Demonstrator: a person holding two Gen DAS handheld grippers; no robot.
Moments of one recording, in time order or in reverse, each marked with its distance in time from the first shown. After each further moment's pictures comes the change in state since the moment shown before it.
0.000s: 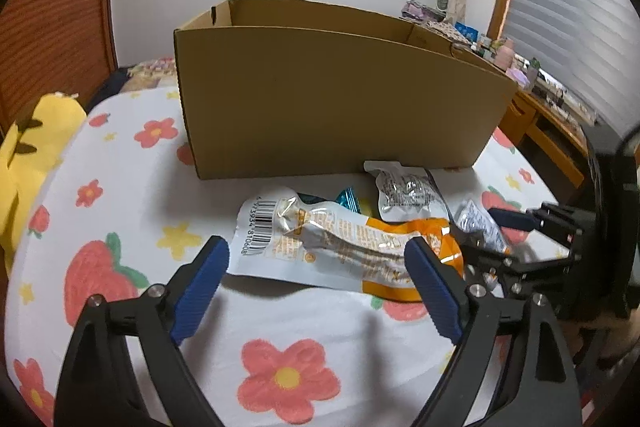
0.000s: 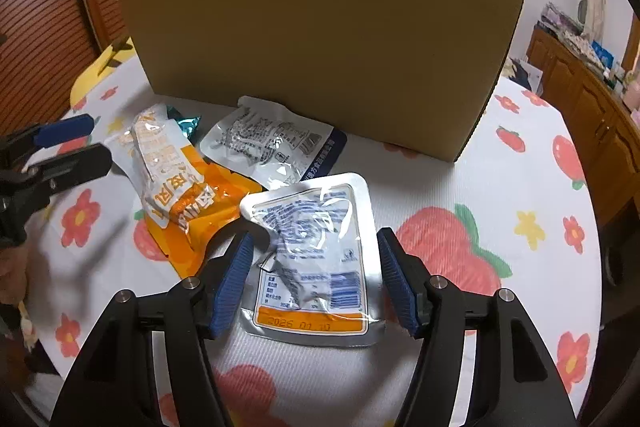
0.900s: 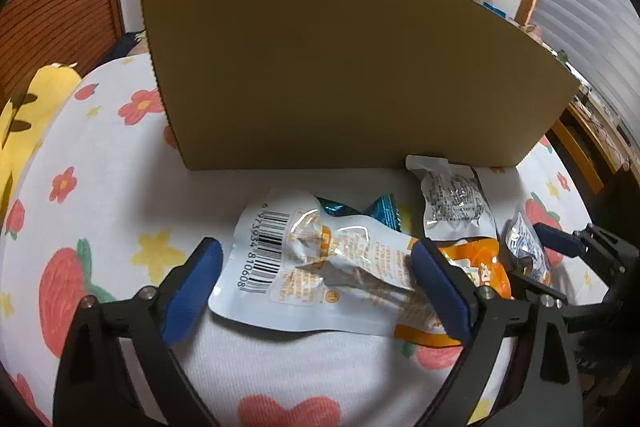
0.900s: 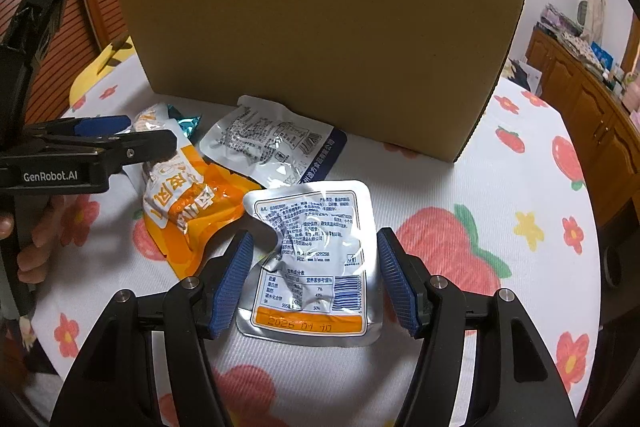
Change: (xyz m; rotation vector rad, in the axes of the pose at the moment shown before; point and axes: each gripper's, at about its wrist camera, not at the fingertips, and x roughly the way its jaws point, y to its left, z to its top) left arm 0.057 0.003 0.014 -0.038 0.124 0.056; right arm 0.001 0.000 0.000 -0.001 -0.001 -0.001
